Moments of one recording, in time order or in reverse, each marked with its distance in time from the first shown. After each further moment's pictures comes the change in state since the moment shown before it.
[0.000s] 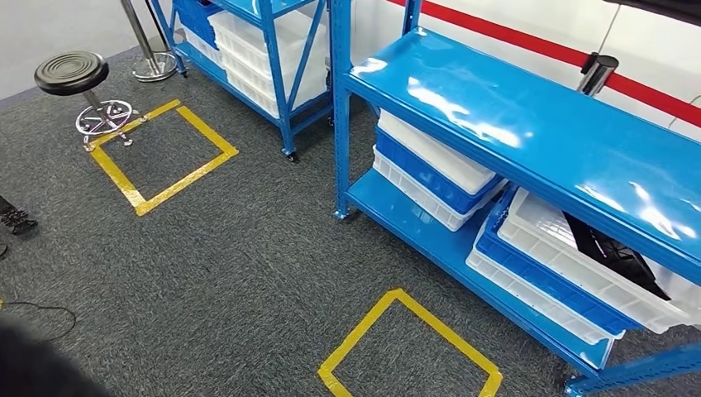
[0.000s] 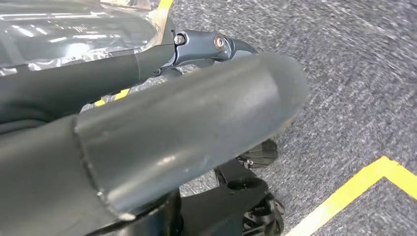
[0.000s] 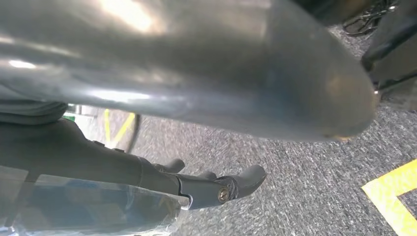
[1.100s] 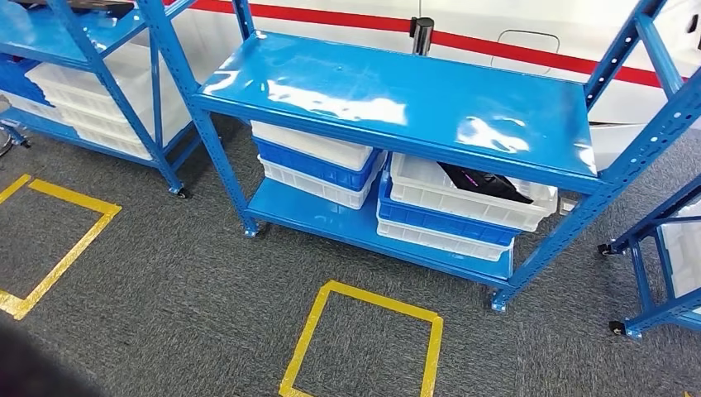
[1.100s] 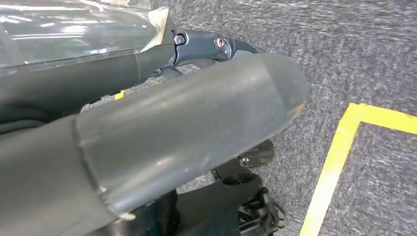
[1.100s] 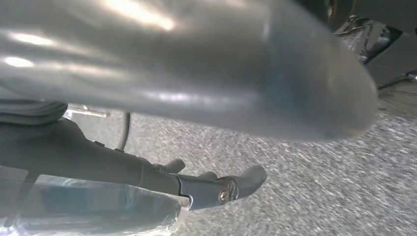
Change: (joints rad) left arm -0.001 -0.003 -0.007 -0.001 0.000 0.019 0.004; right arm 0.003 0.011 -0.006 0.001 0.009 -0.007 -0.020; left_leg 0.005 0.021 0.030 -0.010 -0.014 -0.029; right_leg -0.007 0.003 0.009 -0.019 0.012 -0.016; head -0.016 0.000
